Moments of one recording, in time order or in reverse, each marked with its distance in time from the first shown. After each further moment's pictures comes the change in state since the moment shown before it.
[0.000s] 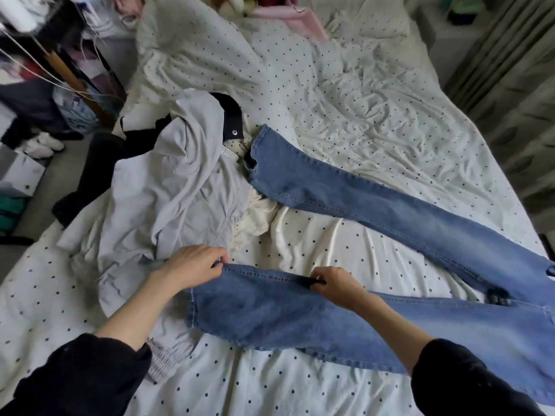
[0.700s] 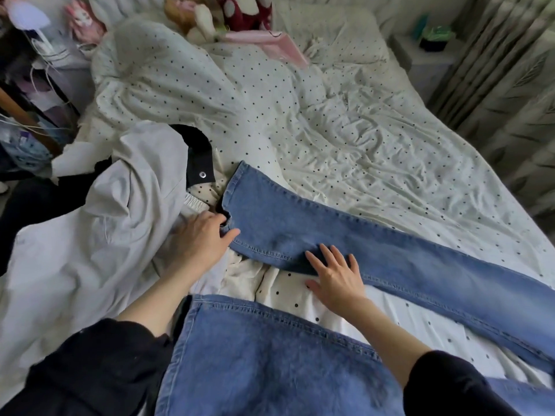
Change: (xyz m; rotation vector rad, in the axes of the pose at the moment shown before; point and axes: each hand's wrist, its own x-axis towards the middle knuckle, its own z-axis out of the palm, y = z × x) left_hand 0.215 -0.017 -0.039 -0.210 0.536 -0.156; right_hand 0.159 0.028 -0.049 -0.436 0.262 0.084
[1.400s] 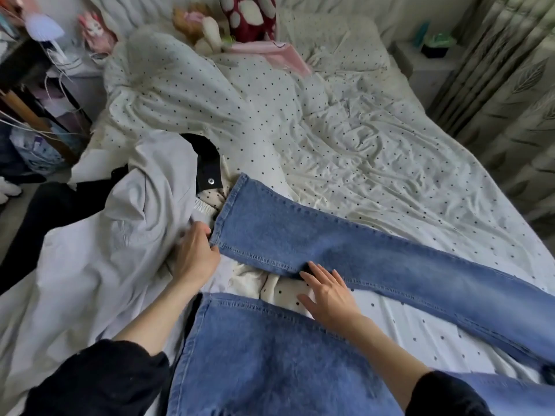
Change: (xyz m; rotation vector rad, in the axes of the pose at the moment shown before) left_hand -0.033 -0.004 -0.017 -0.279 0.003 -0.319; right_hand -0.026 -0.014 0.005 0.124 -0.024 -0.135
